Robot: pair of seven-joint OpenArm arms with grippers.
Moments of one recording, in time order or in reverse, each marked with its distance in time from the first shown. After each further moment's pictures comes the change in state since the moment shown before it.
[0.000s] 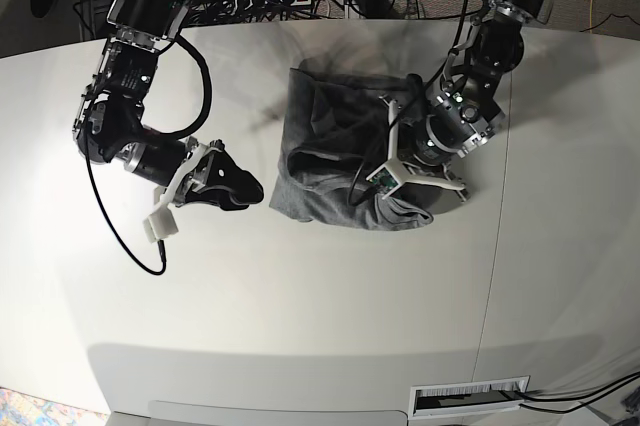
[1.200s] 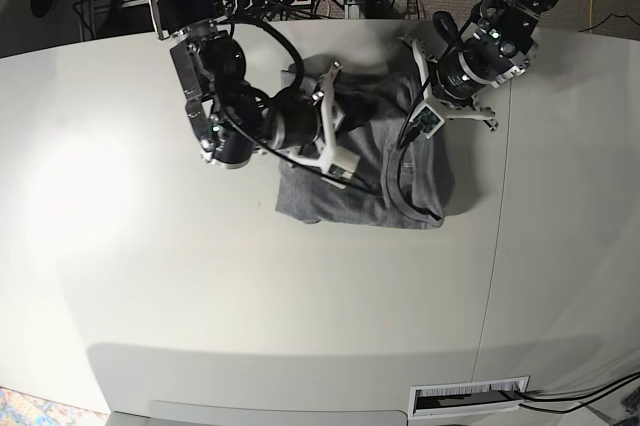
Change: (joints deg) left arm 16.4 -10.2 -0.1 6.8 -13.4 8.7 -8.4; right arm 0.0 0.3 -43.2 0.1 -18.1 0.0 4.7
